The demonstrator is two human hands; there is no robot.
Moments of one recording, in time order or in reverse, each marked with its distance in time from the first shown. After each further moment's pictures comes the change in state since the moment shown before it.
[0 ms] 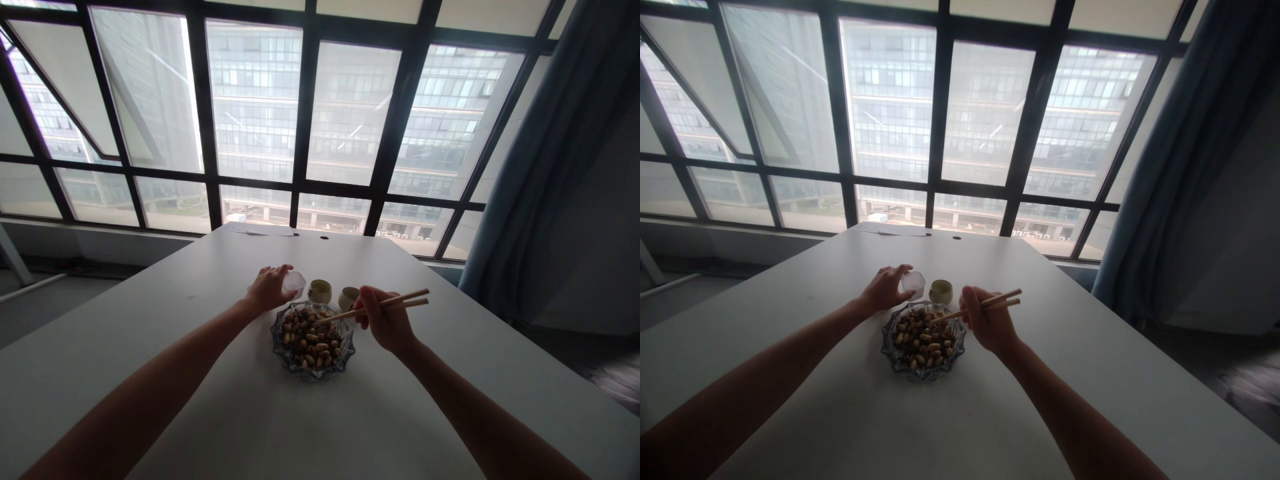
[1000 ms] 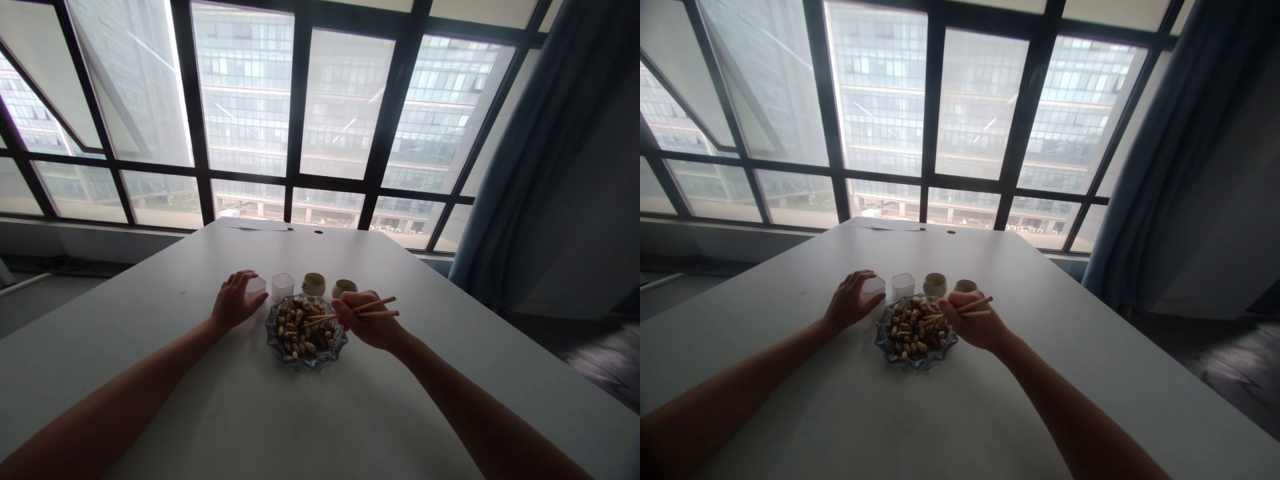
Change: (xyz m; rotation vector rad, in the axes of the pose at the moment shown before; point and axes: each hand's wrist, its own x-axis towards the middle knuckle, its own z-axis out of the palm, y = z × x) left_hand -0.069 -0.039 0.007 0.046 0.287 -0.077; right_hand -0.005 0.000 -0.002 -0.148 -0.386 -0.063
